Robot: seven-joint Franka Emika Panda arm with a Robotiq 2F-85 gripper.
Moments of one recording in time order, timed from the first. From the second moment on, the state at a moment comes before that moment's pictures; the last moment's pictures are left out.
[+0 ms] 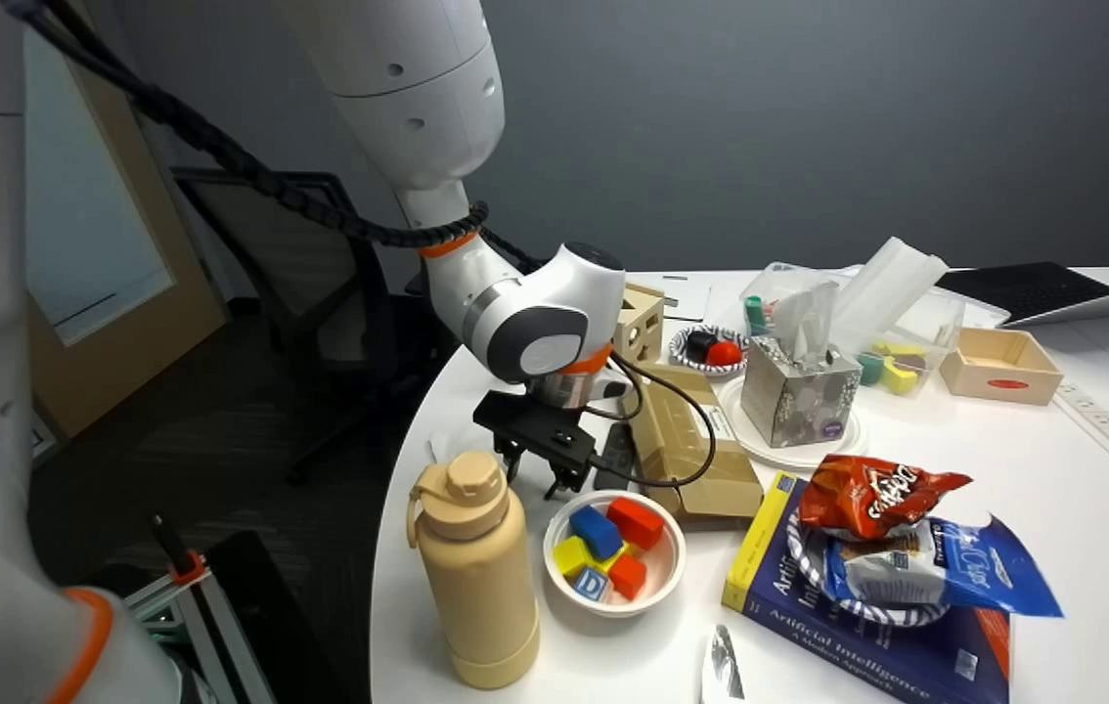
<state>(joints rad) -0.10 0.40 0.19 -2.41 0.21 2.62 -0.51</state>
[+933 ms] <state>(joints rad) -0.08 0.40 0.19 -2.41 0.18 2.62 -0.47</state>
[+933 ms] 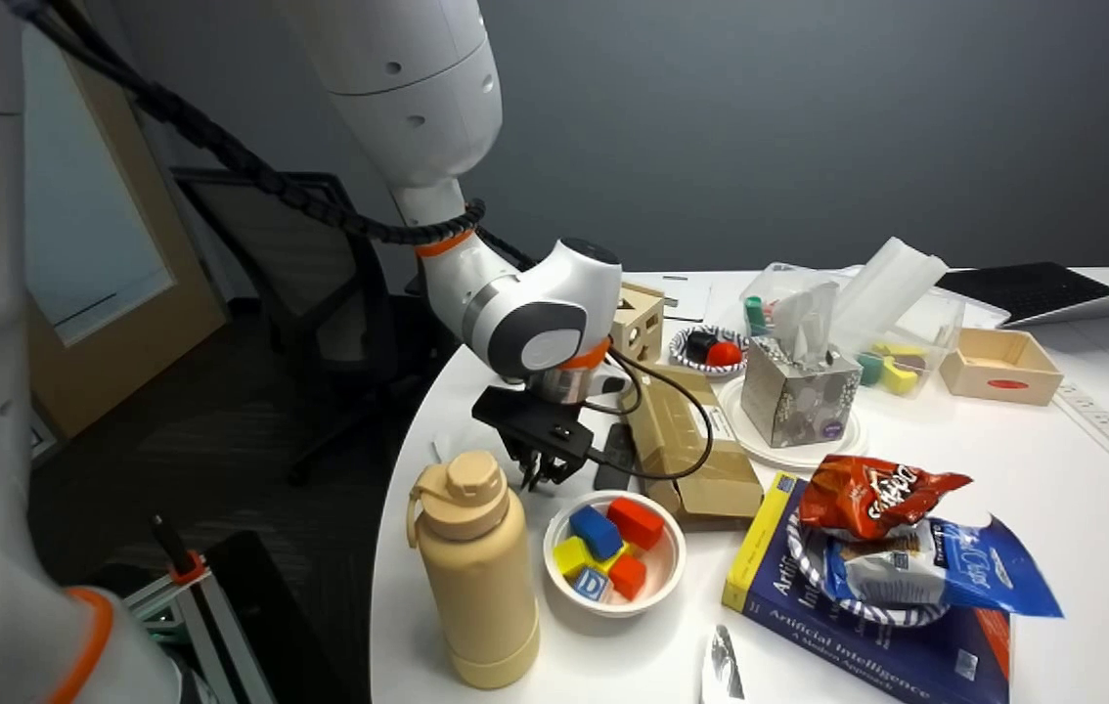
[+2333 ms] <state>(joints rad) 0.31 0.28 0.04 -2.33 -0.42 2.39 0.30</state>
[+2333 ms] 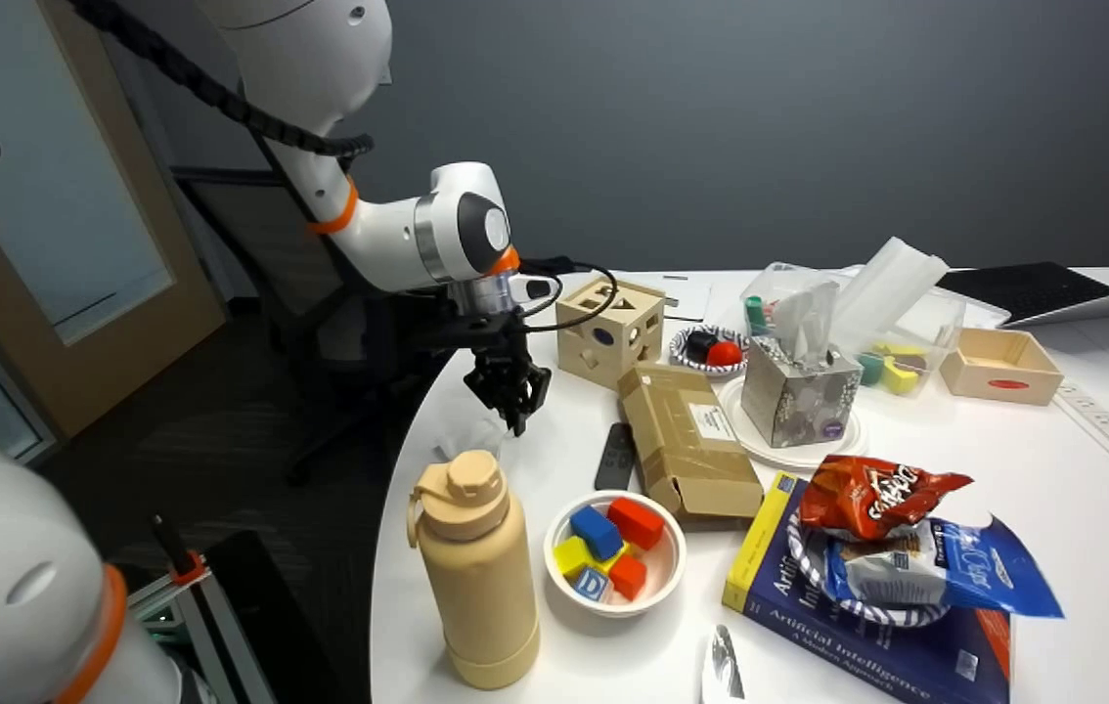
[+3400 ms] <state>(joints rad) 0.44 0.36 0.14 -2.18 -0.71 1.98 0.51</state>
